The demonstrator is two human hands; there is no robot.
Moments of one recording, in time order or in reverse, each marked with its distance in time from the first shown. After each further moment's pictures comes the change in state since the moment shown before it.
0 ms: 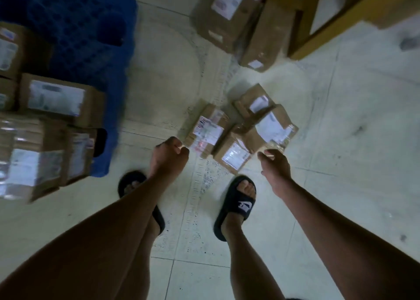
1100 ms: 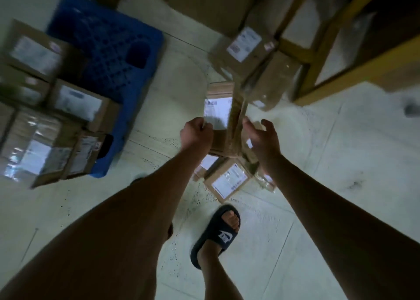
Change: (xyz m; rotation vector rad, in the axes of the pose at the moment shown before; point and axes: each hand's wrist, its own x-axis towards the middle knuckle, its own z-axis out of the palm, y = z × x) left_hand 0.020 0.154 -0.021 -0.430 0.219 -0.102; right_hand 0.017 -0.156 -0.031 0.120 -0.210 -0.300
